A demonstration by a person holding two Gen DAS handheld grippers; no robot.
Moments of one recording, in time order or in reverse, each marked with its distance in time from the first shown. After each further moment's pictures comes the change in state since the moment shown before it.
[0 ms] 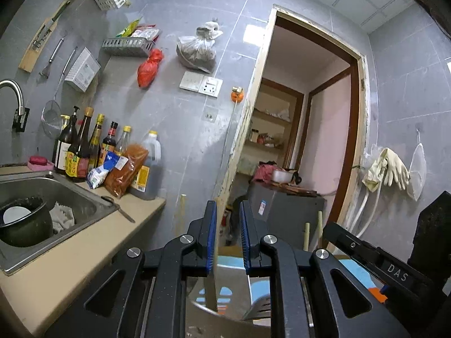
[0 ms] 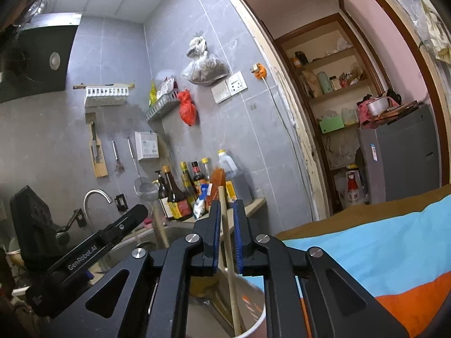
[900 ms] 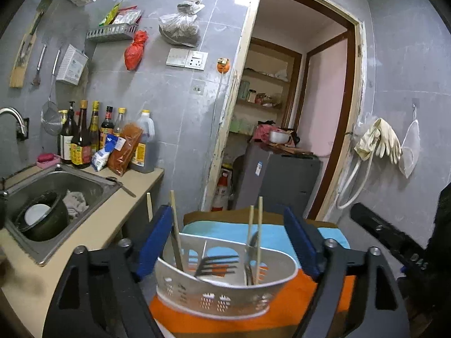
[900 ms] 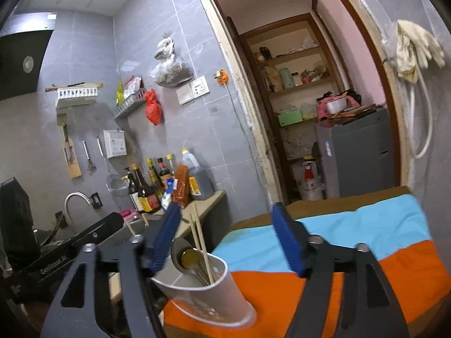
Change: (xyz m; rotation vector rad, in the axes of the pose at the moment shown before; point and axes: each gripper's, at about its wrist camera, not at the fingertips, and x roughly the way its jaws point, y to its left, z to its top) left arm -0.042 -0.072 0.044 0.058 0.245 0.041; right arm -0.094 0.017 0.060 0.000 0.076 -0.250
